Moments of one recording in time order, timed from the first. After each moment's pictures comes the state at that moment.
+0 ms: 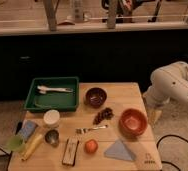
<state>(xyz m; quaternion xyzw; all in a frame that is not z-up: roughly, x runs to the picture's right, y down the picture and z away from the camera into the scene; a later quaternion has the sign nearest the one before) 0.284 0.106 0.684 -0.28 0.02 0.02 0.96</state>
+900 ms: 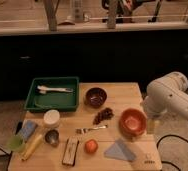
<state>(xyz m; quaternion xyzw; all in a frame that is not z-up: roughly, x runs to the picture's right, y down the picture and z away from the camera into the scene) 0.264 0.156 0.672 -0.29 0.02 0.00 0.96</state>
